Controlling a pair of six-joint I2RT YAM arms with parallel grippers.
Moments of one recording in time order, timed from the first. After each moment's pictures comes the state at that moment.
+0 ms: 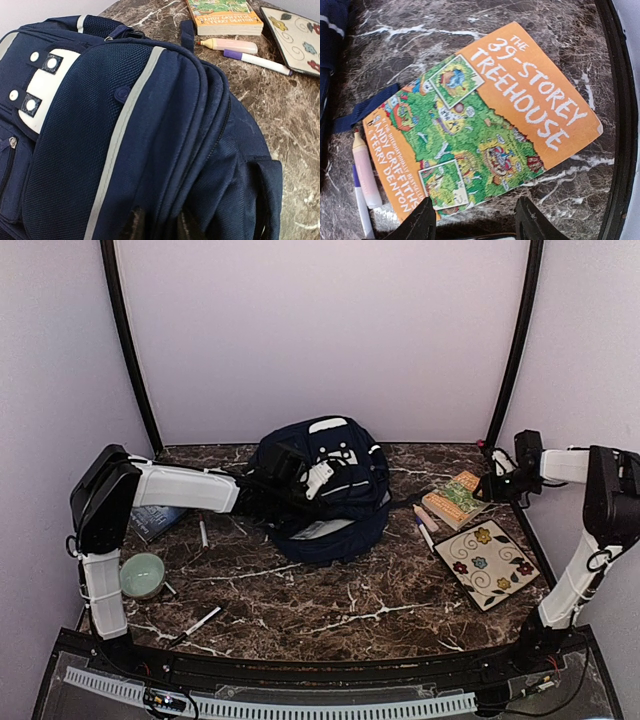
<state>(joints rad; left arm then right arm) -0.78 1.97 1.34 -0.04 0.05 0.22 -0.13 1.70 1.10 -0.41 -0.33 -0.12</state>
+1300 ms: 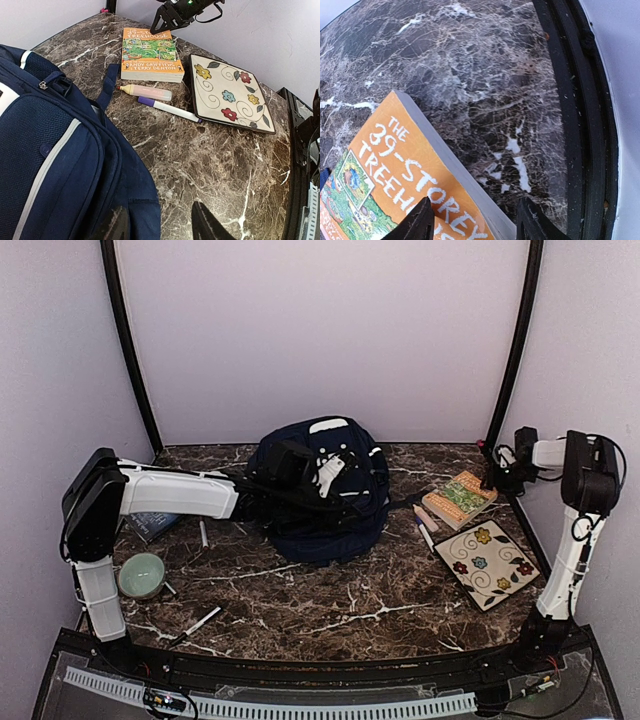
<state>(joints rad) -0.87 1.90 1.33 0.03 0.29 -0.08 -0.23 2.08 1.45 -0.41 -0.24 -0.02</state>
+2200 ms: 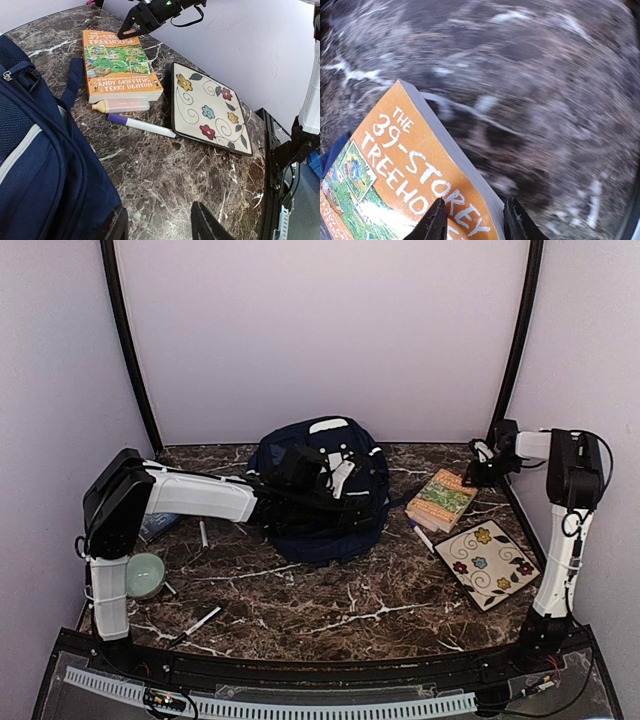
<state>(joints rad) -0.88 2.01 1.39 0.12 0.39 -0.26 -0.14 2.18 1.62 -0.56 -0.34 -0.17</state>
